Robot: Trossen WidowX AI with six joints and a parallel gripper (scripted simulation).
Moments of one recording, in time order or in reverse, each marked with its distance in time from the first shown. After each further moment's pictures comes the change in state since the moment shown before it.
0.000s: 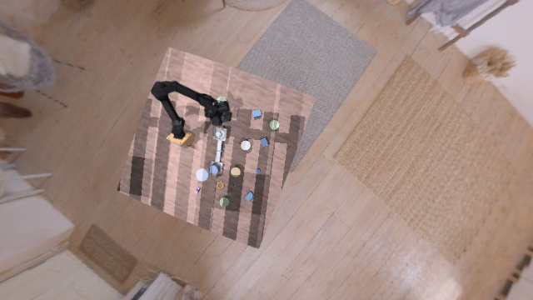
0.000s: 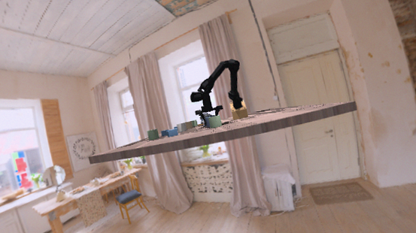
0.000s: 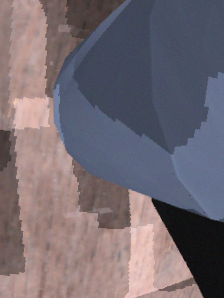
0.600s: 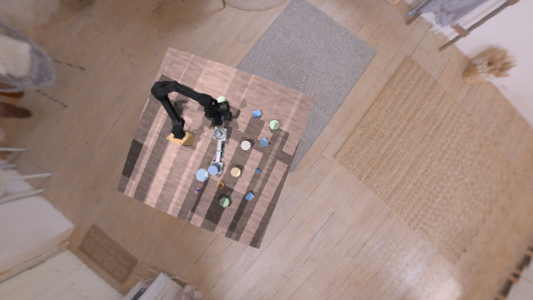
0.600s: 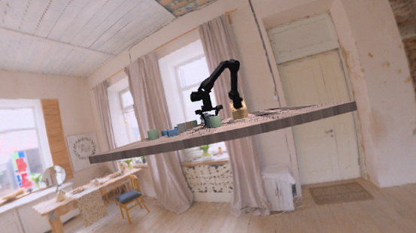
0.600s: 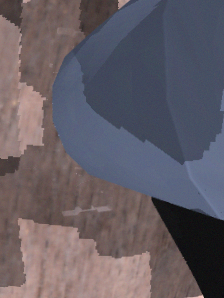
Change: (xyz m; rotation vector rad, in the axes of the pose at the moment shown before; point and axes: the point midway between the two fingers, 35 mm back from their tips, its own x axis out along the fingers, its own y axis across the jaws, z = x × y) arm -0.003 0.000 0.000 -0.003 0.001 0.001
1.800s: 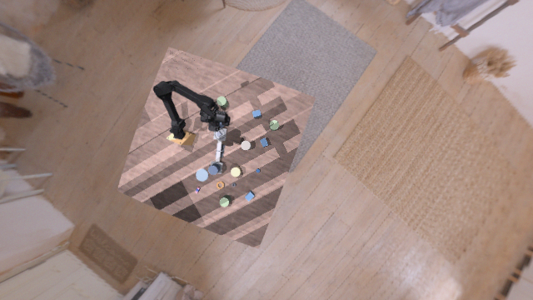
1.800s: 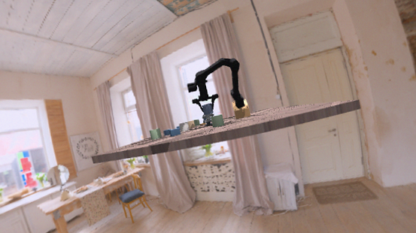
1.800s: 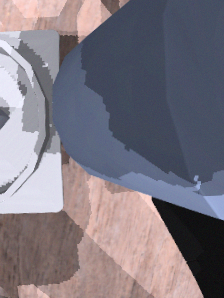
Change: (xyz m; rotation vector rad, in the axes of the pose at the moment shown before) arm -0.082 0.018 0.052 0.006 -0.040 -0.019
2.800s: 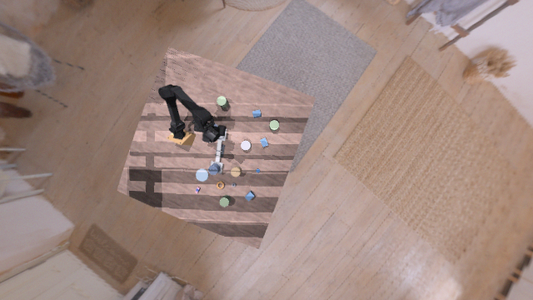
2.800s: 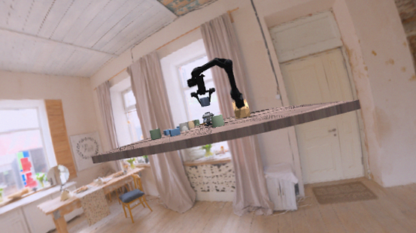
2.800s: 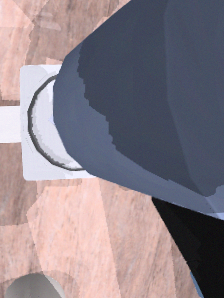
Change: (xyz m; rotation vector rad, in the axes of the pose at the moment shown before) arm -0.059 0.001 0.073 0.008 0.032 0.007
